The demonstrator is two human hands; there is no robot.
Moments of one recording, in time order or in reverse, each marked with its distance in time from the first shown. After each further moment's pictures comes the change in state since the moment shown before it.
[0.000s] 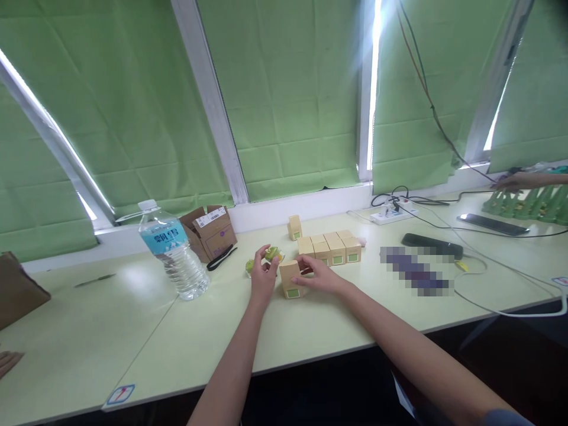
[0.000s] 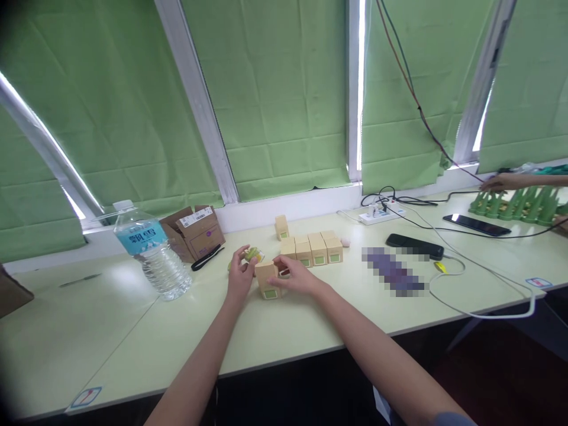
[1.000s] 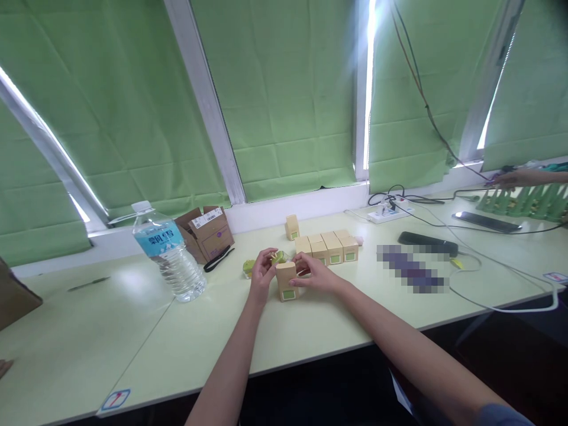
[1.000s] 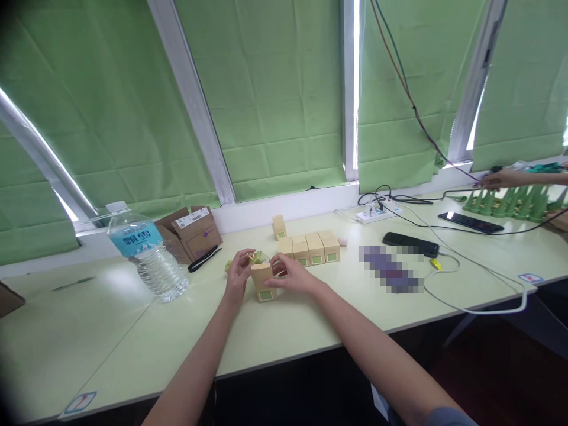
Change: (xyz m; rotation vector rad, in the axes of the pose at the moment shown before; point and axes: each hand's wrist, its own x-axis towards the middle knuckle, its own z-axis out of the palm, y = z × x) left_hand -0.005 0.019 -0.003 -0.234 -0.216 0.069; right_hand 0.004 0.006 0.000 0.087 -0.015 0.034
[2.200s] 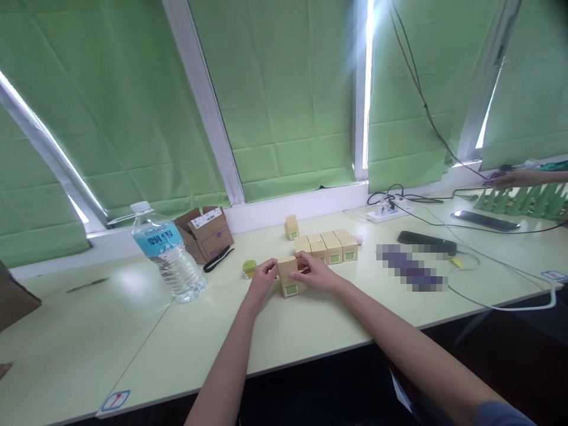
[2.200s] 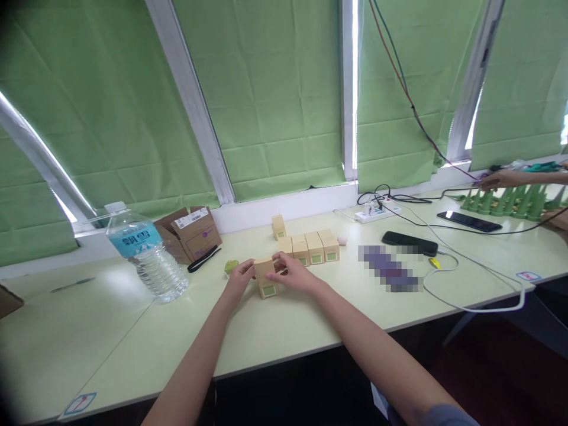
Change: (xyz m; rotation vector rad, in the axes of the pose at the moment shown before) left_hand 0.007 -0.012 -0.009 0.203 -0.146 -0.209; right_hand -0.001 0.000 -0.001 -0.034 0.037 0.009
